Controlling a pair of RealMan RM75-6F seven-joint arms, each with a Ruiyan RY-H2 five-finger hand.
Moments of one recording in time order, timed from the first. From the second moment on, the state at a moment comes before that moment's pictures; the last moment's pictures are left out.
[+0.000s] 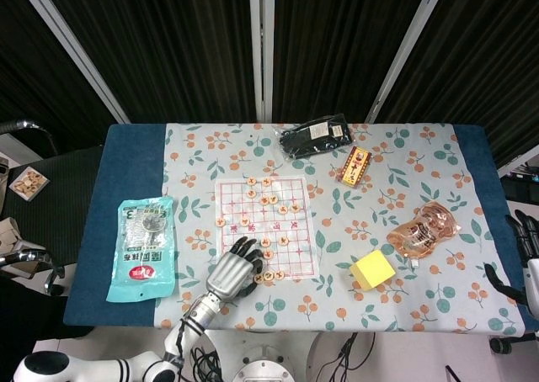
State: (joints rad) left arm -0.54 -1.97 -0.05 -1.34 1.42 1.09 0.43; right arm 0.01 -1.09 0.07 -1.47 -1.55 1.60 0.26
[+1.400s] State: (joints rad) left arm -0.68 -2.02 -0.16 -1.26 1.42 1.03 0.33; right arm 0.00 -1.08 0.08 -1.45 -1.53 1.61 0.28
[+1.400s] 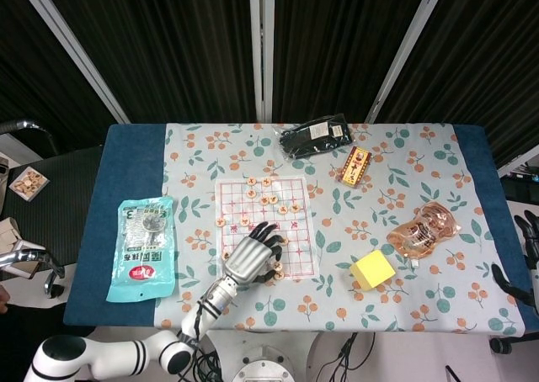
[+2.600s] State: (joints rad) left arm -0.69 -1.99 -0.12 -1.23 1.42 1.05 0.30; right arm 0.00 -1.08 0.08 -1.47 -1.52 1.59 0.25
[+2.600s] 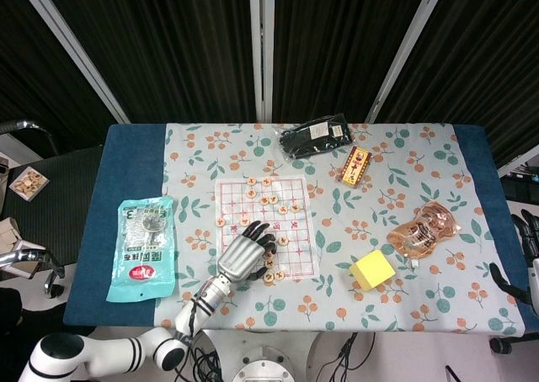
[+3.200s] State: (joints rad) left arm -0.50 -1.73 -0.06 -1.48 1.49 1.38 0.37; right arm 0.00 -1.09 0.07 -1.49 -1.56 1.61 0.22
